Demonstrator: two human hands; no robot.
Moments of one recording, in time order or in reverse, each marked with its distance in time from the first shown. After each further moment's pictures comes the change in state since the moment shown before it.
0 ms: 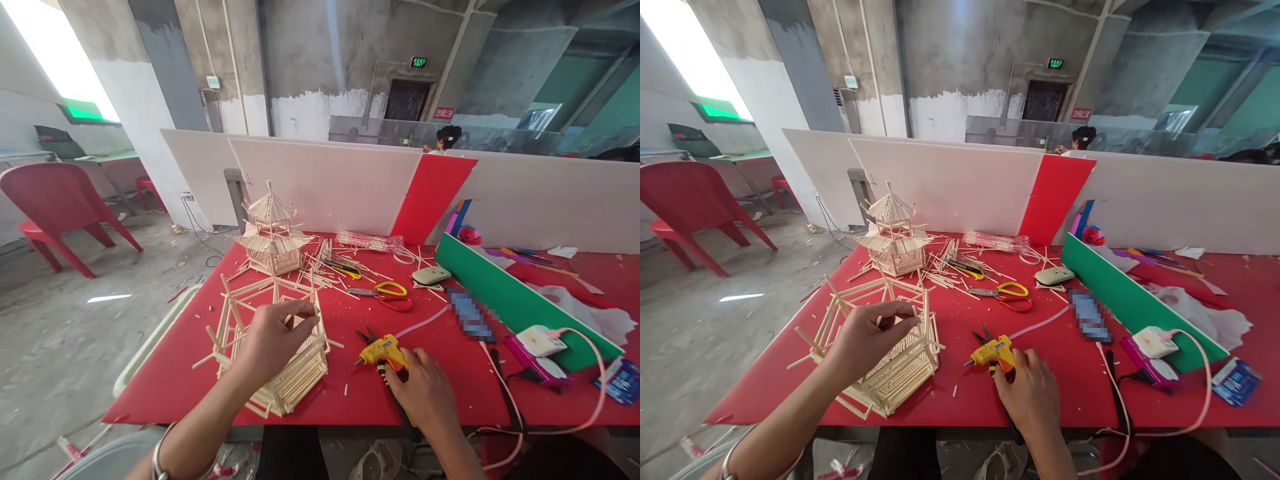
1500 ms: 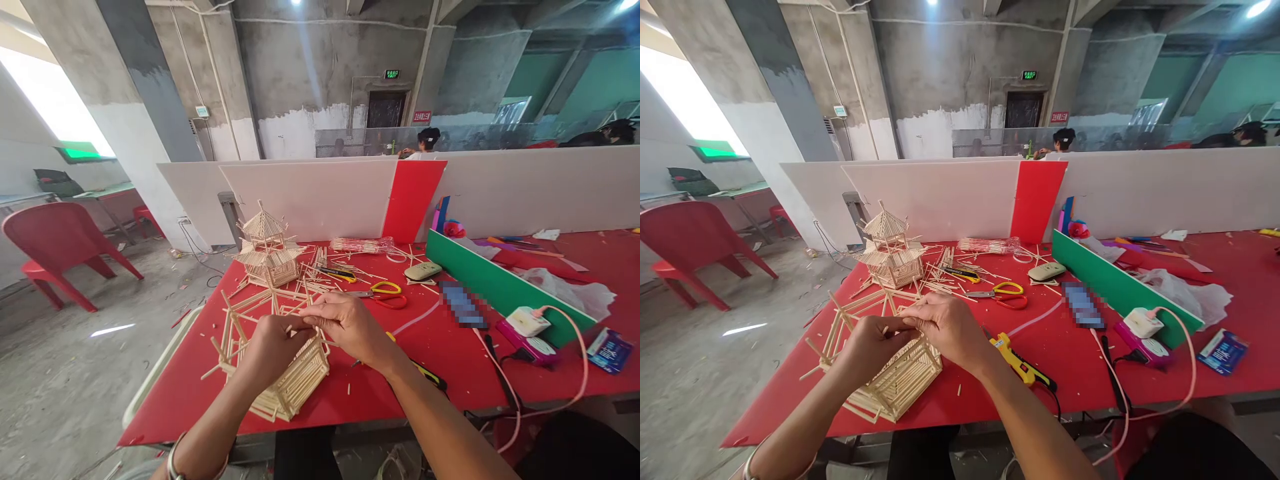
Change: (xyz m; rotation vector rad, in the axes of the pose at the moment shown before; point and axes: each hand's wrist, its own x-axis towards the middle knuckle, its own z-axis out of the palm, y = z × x) left_hand -0.001 -0.005 -0.001 0.054 -0.120 -0.003; right_hand 0.102 -0.107 -0.100 1.130 -0.043 -0.626
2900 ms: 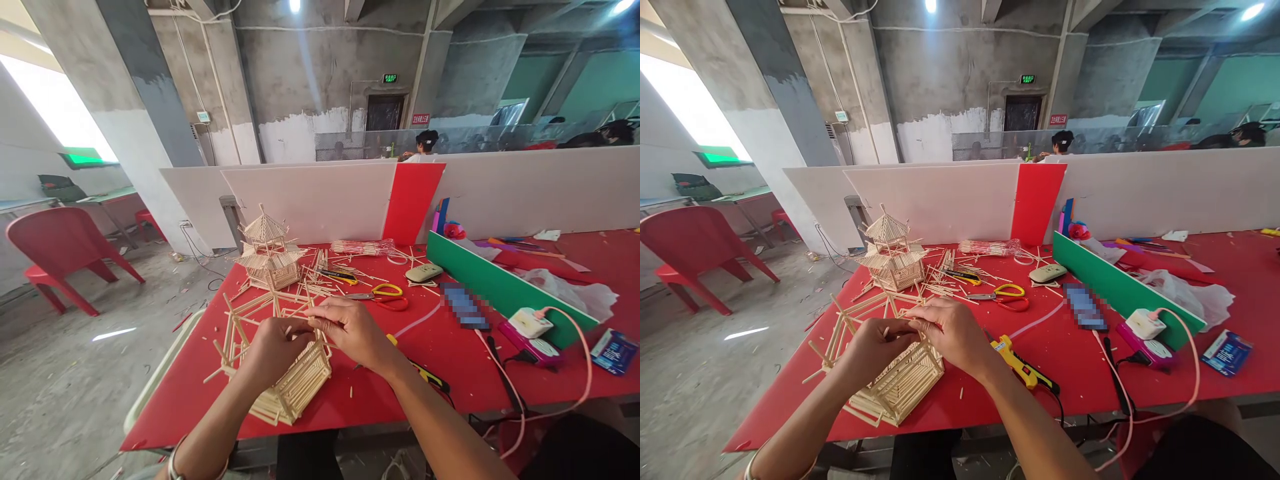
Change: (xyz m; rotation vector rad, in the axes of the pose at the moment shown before) left_hand 0.002 -0.006 0.000 -0.119 -0.055 -0.038; right_hand -0.005 0.004 0.004 -0.001 0.034 0.038
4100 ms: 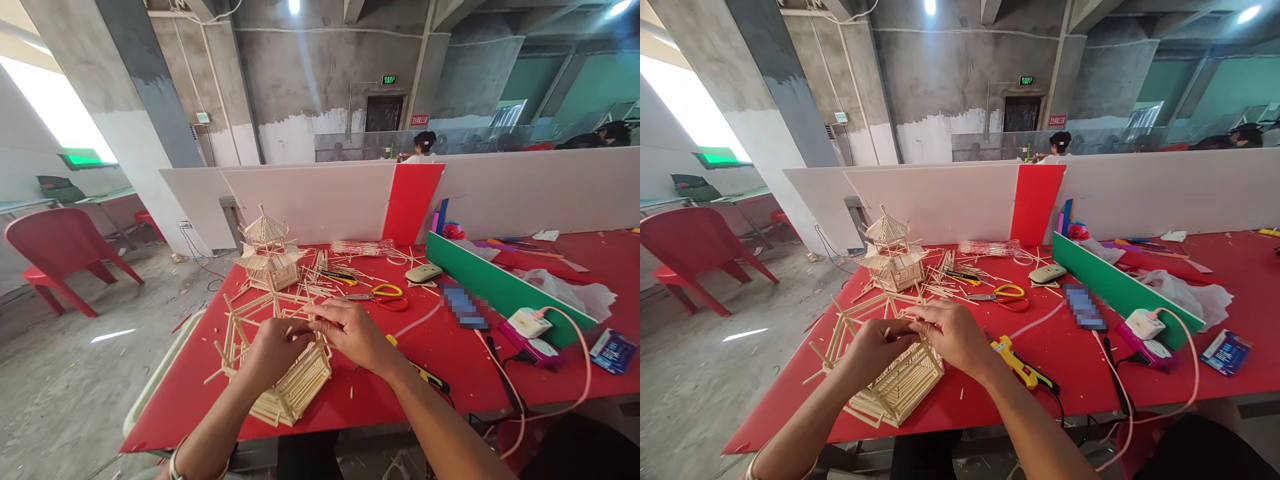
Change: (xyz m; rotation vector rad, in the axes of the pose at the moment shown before) left_hand 0.002 -0.008 0.001 0.007 -0.016 0.018; right_hand -0.001 0.000 0.001 -0.027 -0.013 0.028
